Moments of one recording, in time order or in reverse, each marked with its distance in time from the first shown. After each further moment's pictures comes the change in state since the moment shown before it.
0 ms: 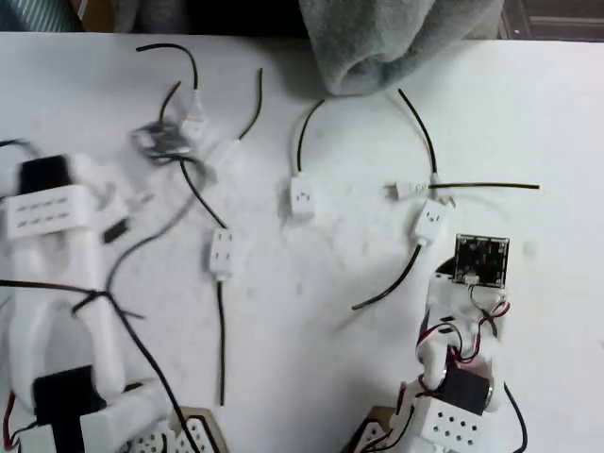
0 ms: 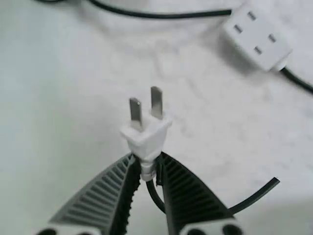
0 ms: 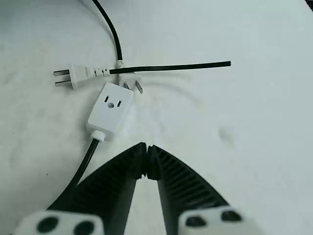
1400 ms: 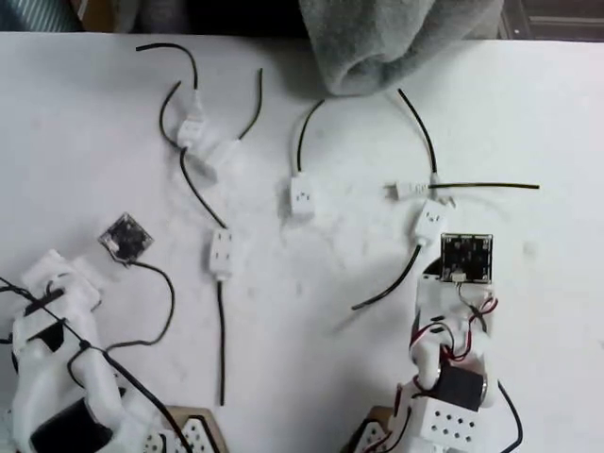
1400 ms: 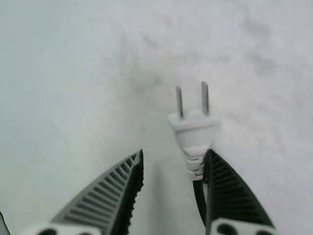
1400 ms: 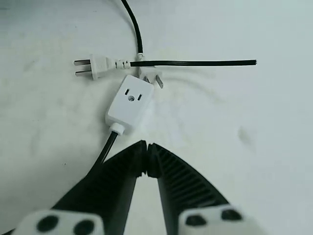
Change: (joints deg) left arm -16.9 -9.7 55.6 -63.6 -11.2; right arm -4.2 0.1 1.4 -0.5 0.4
